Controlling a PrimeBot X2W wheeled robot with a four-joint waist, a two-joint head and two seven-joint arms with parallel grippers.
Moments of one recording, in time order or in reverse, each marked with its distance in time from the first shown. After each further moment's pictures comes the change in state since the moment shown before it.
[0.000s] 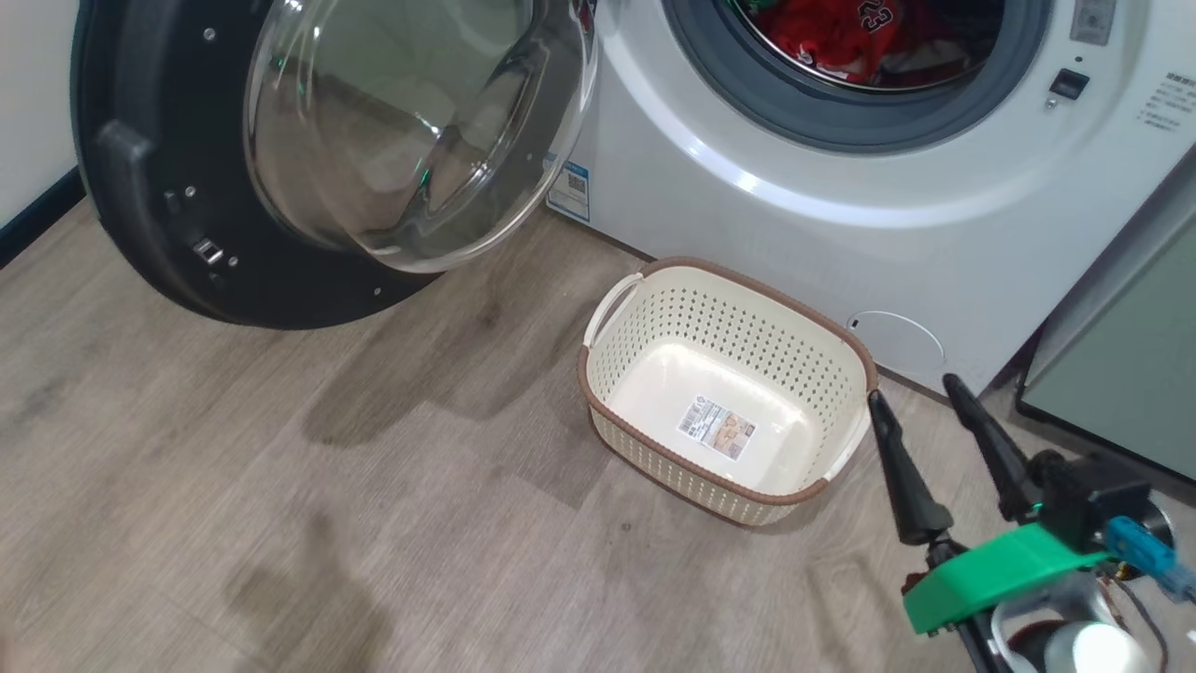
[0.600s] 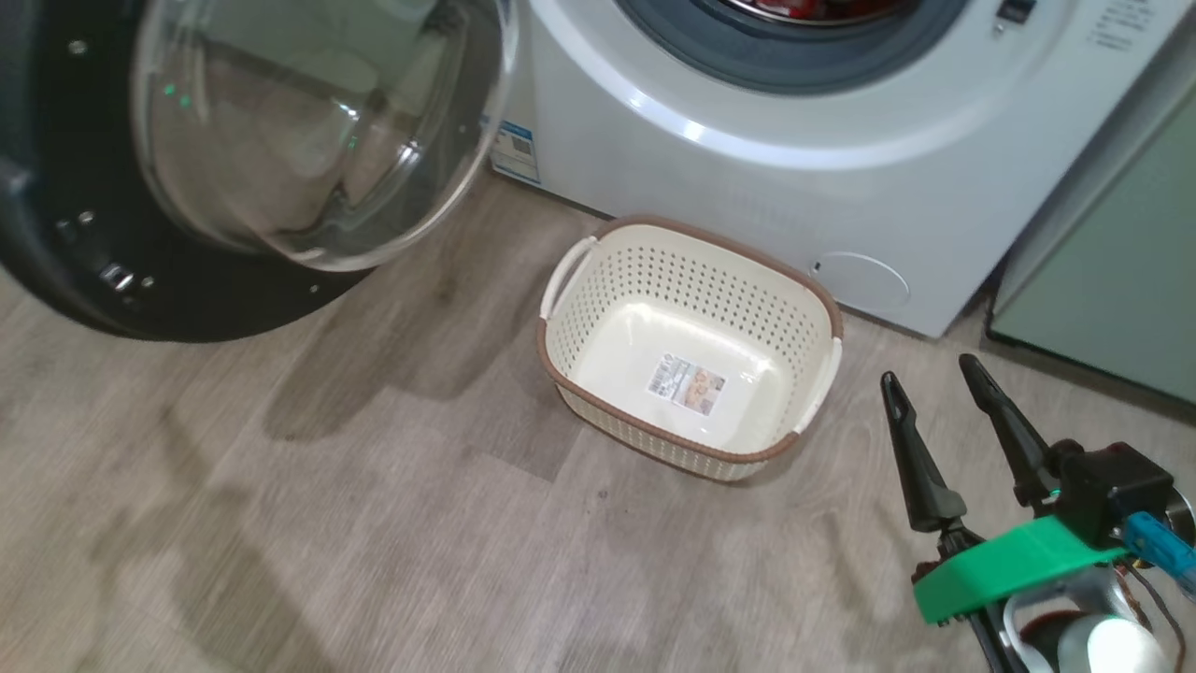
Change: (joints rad) left arm -0.430 0.216 0.163 0.955 -0.316 0.053 0.288; right arm 0.000 0.000 -0.015 -0.058 -0.022 0.000 0.006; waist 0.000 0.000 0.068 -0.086
